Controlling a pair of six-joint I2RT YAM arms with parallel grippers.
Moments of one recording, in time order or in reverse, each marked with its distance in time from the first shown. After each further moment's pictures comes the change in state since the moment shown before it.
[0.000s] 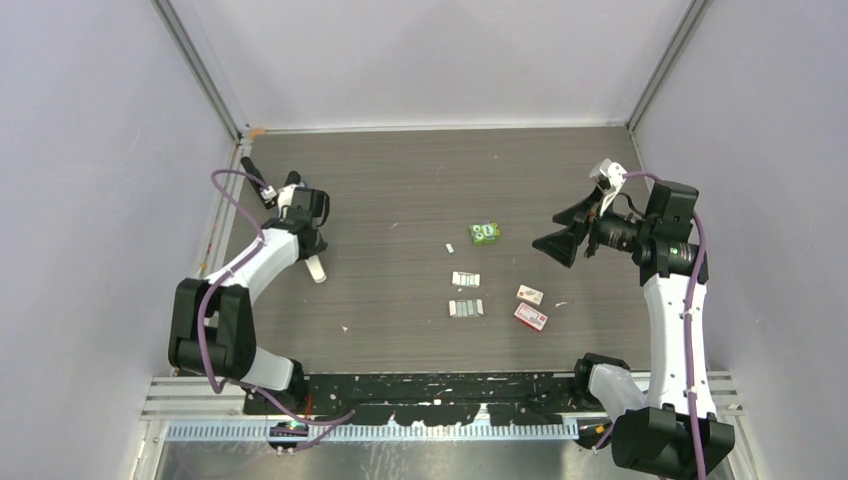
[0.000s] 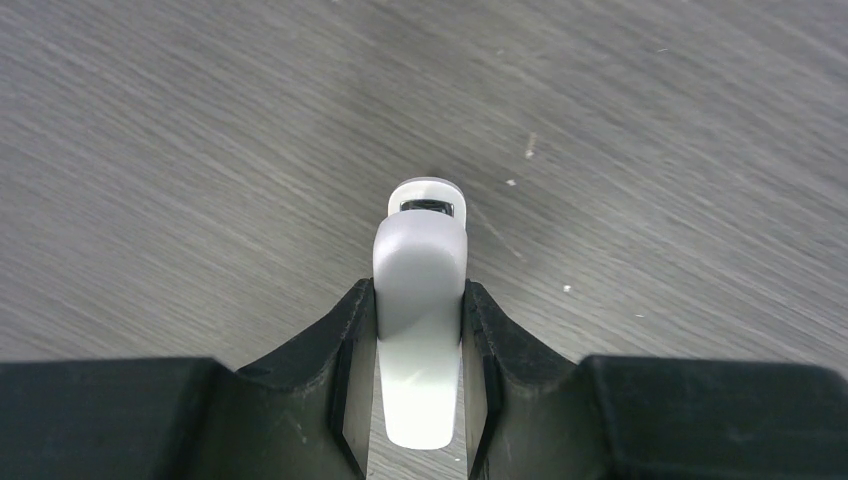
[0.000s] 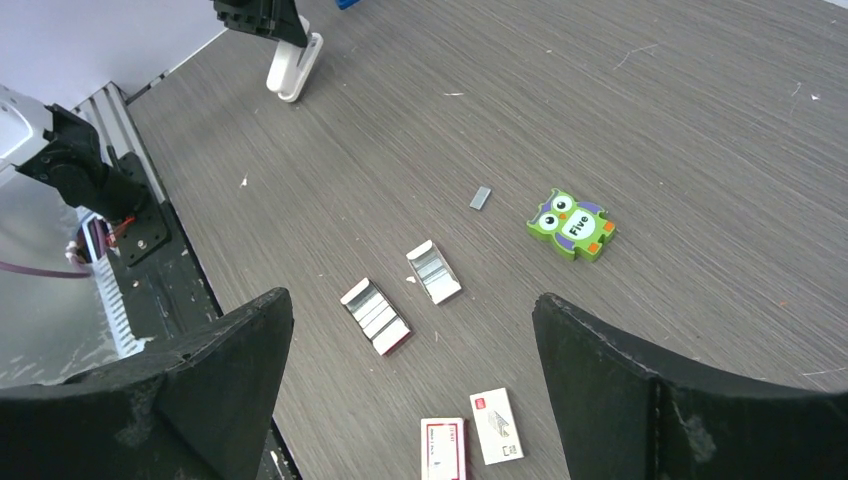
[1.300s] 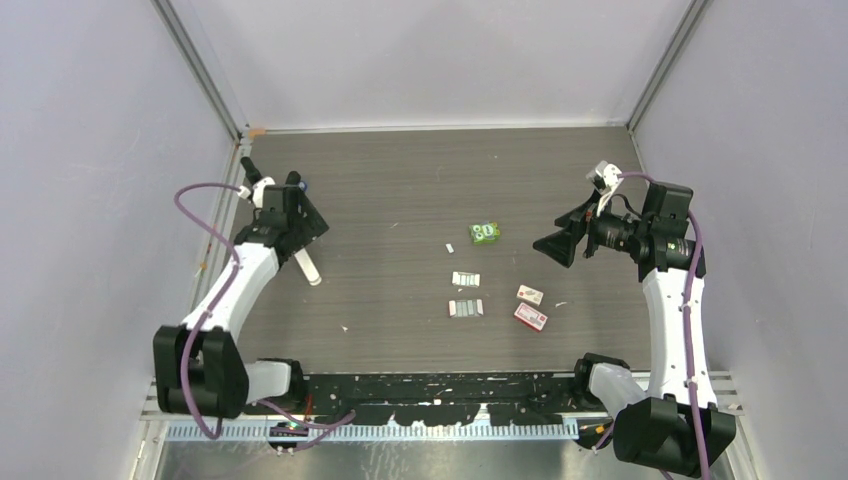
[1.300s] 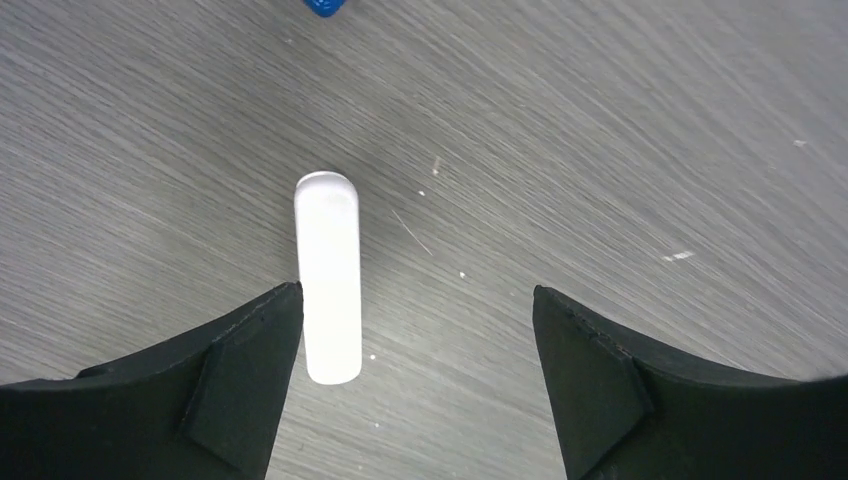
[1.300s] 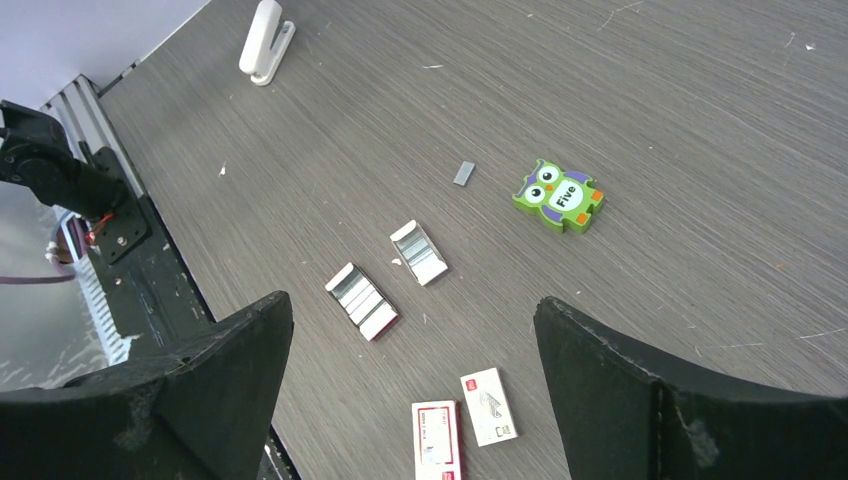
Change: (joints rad) left arm 0.092 -0.137 -0.003 -0.003 0.166 -0.102; right arm 0.000 0.031 -0.009 -0.036 0.063 -0.037
